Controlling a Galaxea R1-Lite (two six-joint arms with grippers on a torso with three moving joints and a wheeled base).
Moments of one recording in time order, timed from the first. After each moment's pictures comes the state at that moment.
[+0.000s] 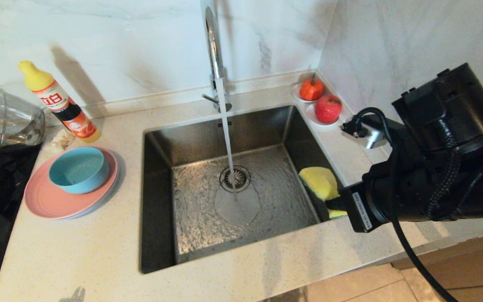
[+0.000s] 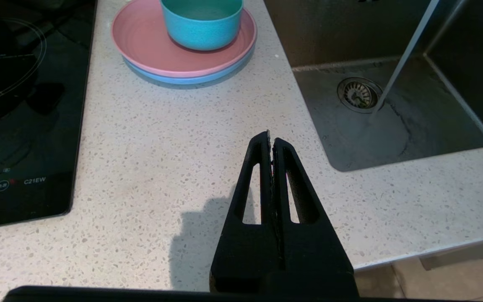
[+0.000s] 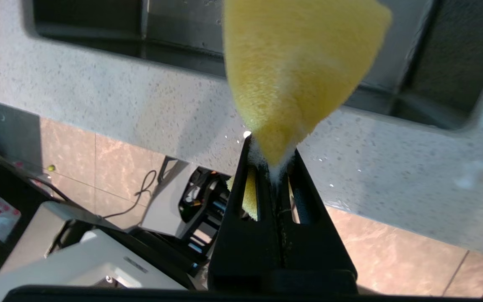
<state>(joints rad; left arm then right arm) -0.01 0.00 0.00 -0.12 0.02 -0.01 0.72 1.54 -1.34 0.47 -0.10 0.25</state>
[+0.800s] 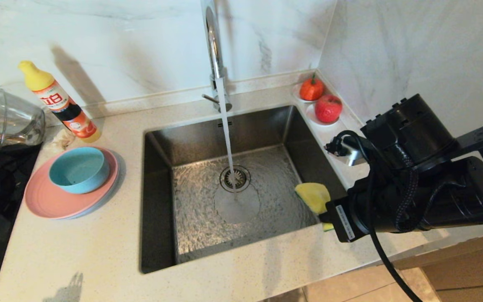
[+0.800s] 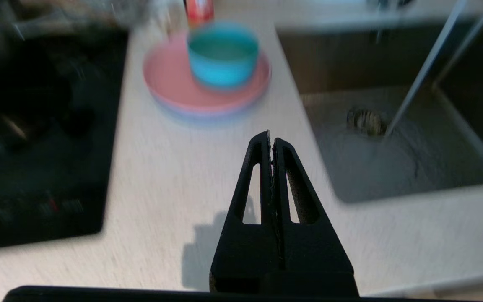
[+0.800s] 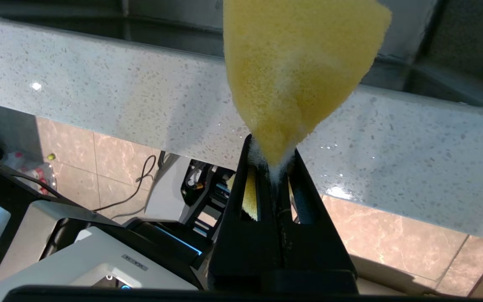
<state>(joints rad) -0.01 0.05 -0.20 -0.05 0.08 0.00 0.71 1.60 -1.30 0.46 -0.11 0.29</state>
